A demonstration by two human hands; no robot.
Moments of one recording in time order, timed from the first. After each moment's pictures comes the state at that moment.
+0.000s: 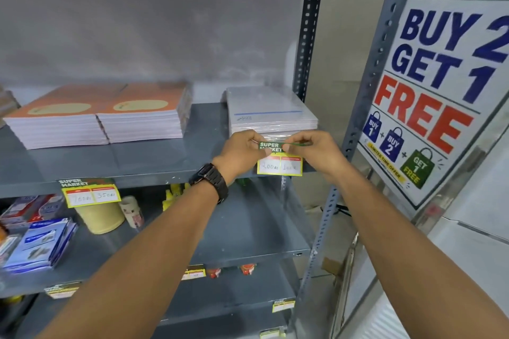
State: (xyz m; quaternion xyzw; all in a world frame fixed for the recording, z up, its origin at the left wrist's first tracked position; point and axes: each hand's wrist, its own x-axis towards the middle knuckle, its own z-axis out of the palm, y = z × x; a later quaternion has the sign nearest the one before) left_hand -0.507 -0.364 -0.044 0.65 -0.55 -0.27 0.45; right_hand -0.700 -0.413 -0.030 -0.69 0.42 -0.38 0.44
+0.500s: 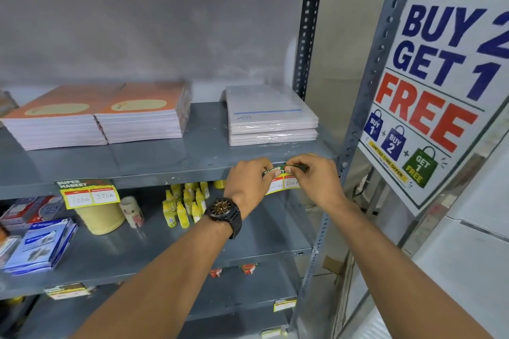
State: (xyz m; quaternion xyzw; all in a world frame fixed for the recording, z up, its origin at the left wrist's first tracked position) left_hand -0.545 -0.325 -0.073 0.71 -0.63 -0.02 0.33; right_hand -0.704 -0.386 -0.080 -0.77 0.44 -0.41 0.20
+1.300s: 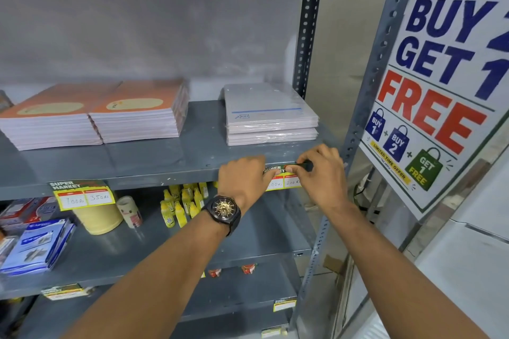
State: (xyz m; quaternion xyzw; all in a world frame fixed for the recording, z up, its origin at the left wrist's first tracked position) left_hand -0.543 -0.334 -0.070 0.73 -0.64 0.12 0.19; right_hand -0.709 -0.402 -0.092 -0.76 0.49 -0.42 0.05
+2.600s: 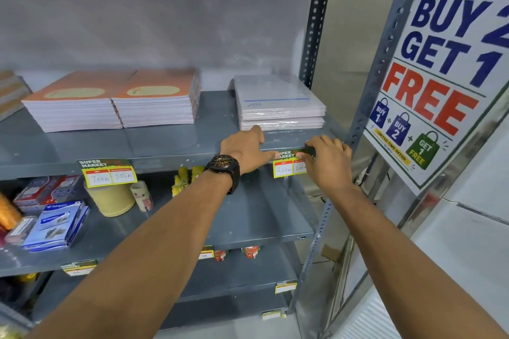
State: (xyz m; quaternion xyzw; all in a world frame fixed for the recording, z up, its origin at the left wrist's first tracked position) left_hand -0.508 -0.325 -0.041 0.73 -0.65 -0.04 0.21; right_hand -0.705 -0.380 -0.081 -0.78 0.55 -0.29 -0.01
